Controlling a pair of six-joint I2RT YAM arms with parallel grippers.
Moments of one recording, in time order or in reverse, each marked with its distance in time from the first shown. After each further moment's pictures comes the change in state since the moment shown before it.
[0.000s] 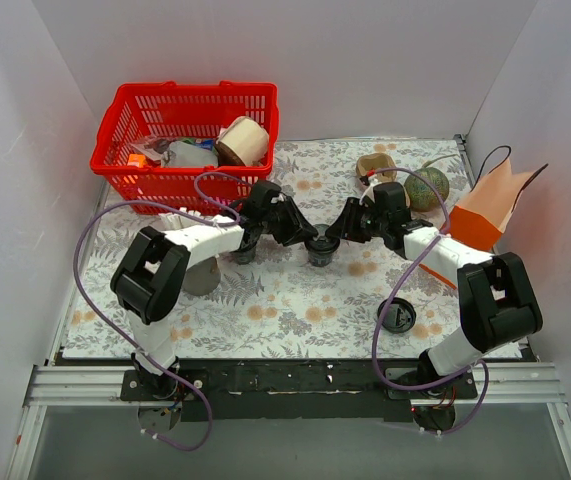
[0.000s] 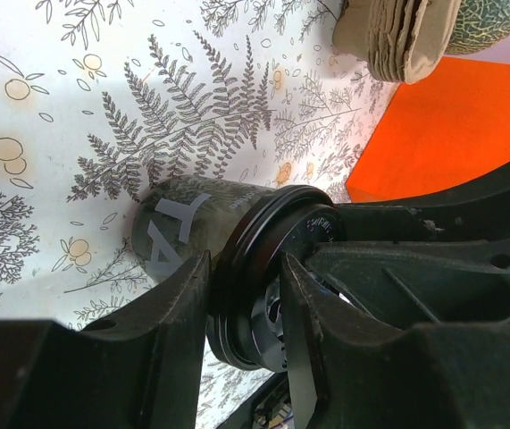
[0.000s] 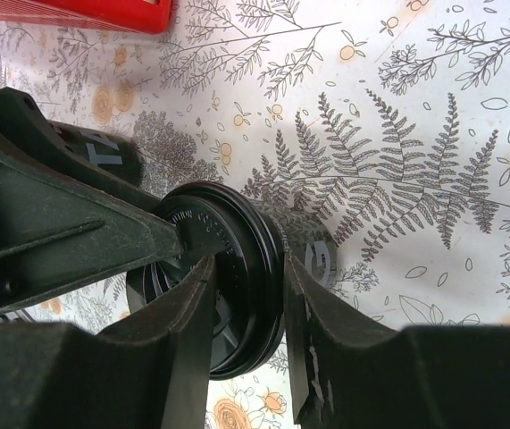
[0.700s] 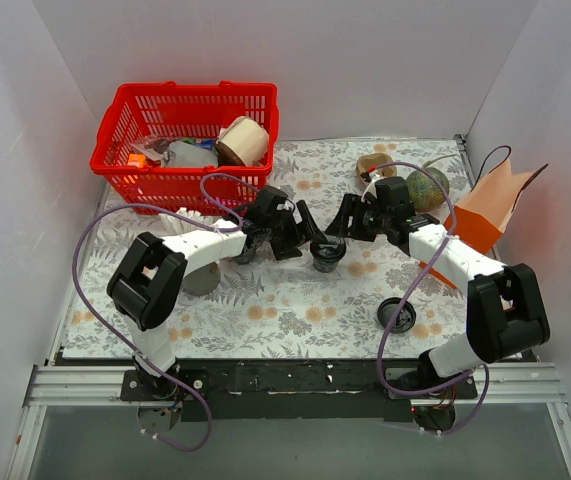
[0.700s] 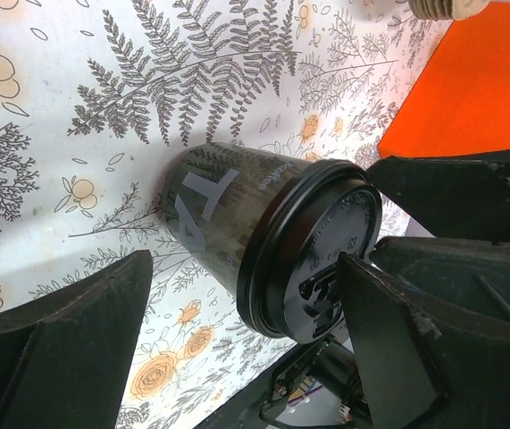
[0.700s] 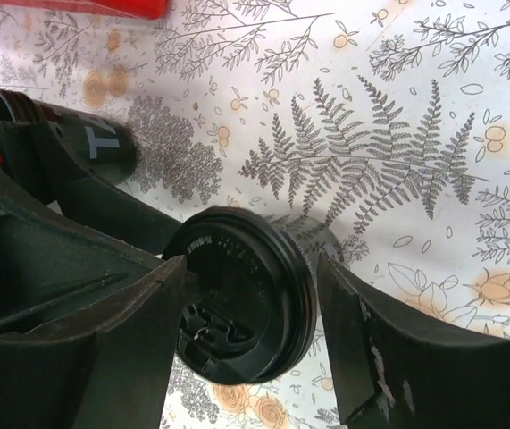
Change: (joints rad) left arm -0.043 -0.045 -0.024 -0.075 -0.007 0.027; right arm 0.005 -0.060 0.060 -0.150 0.033 -0.050
